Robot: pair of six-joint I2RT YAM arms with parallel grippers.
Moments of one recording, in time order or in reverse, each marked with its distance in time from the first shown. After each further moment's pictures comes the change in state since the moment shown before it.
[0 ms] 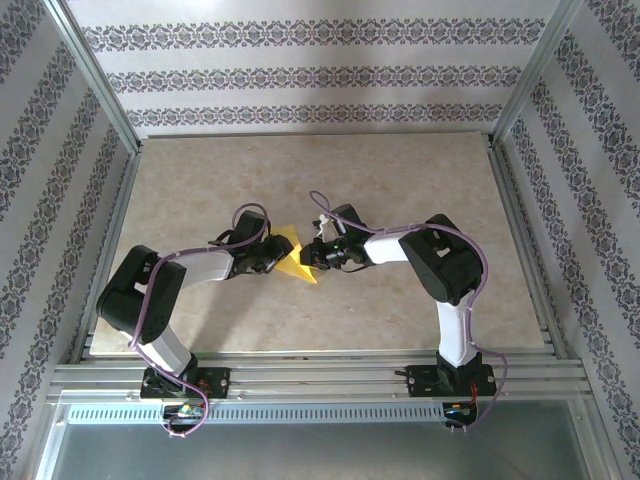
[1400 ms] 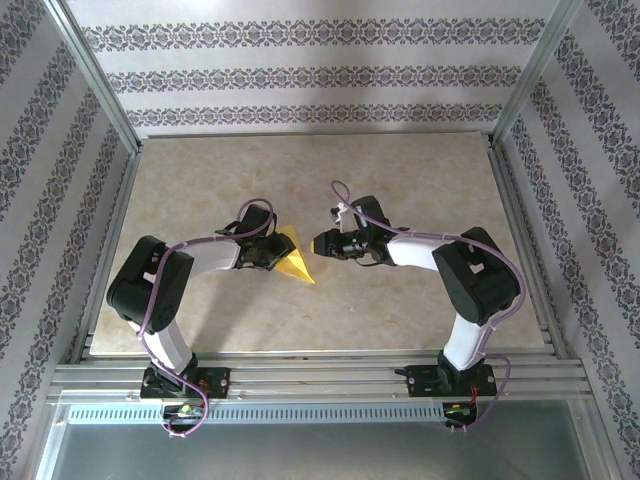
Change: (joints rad) left arm 0.000 0.095 0.127 -0.156 -0.004 0.029; right arm -0.076 -0.232 -0.114 -0.019 0.049 -0.117
